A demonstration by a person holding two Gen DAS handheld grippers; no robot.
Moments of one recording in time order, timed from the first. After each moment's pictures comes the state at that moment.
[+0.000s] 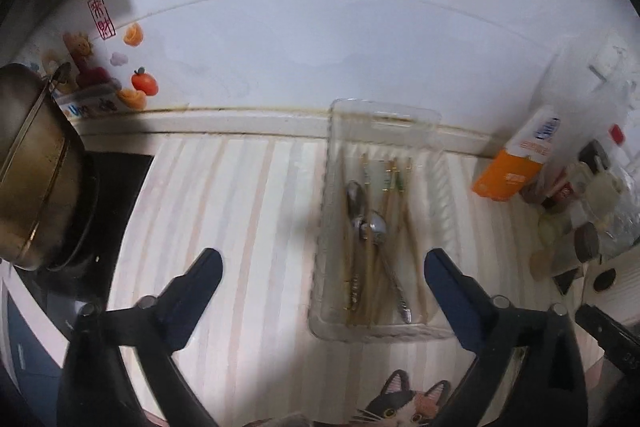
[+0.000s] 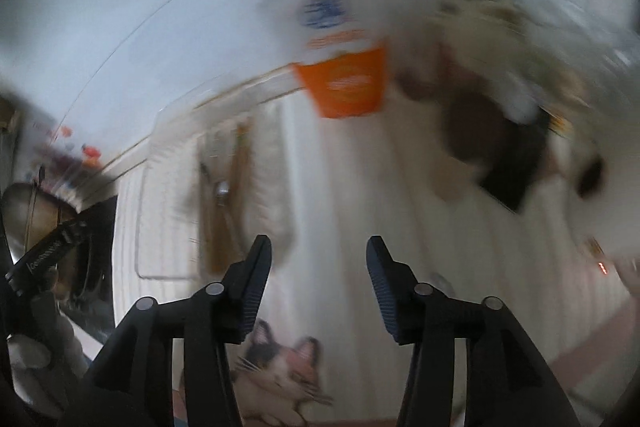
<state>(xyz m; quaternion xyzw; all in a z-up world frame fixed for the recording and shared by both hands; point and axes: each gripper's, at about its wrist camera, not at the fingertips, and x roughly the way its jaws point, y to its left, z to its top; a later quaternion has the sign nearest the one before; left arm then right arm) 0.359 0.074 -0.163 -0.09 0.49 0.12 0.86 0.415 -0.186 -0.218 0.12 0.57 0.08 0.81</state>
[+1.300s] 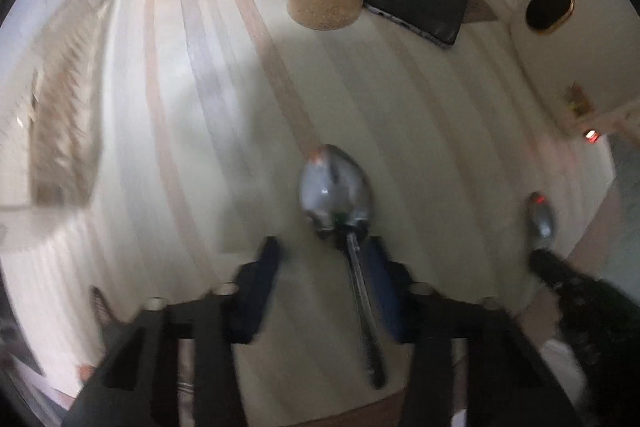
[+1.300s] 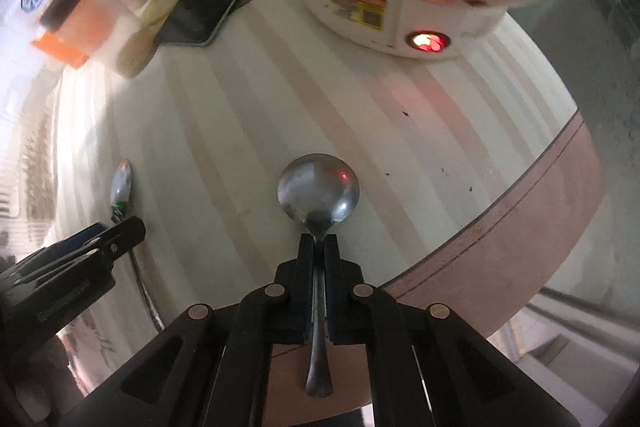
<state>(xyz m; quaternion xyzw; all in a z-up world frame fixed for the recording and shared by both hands) 0.353 -0.232 -0.327 0.07 0.67 -0.09 0.74 0.326 -0.385 -0.349 0.16 0.65 -0.08 0.73</state>
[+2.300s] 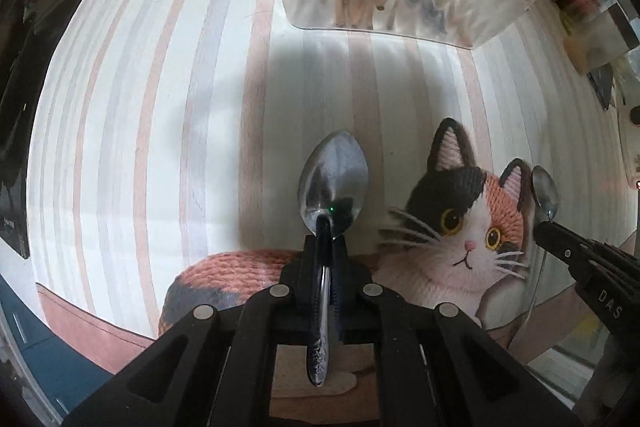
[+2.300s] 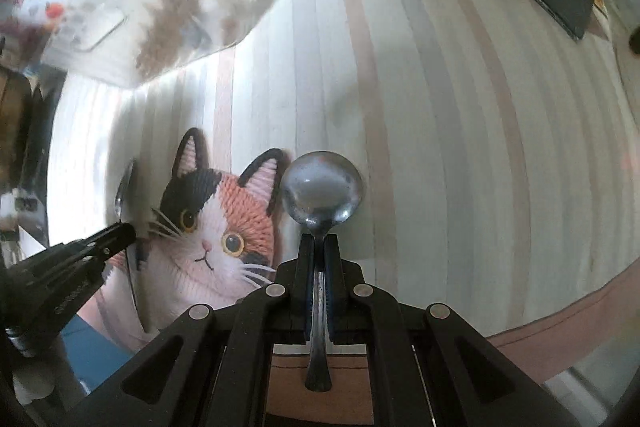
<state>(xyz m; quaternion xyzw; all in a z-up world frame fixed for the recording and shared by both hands) 0.244 0.045 -0.326 -0.08 0.68 0.05 0.72 0.296 -0.144 -0.341 0.02 0.70 0.12 0.71</state>
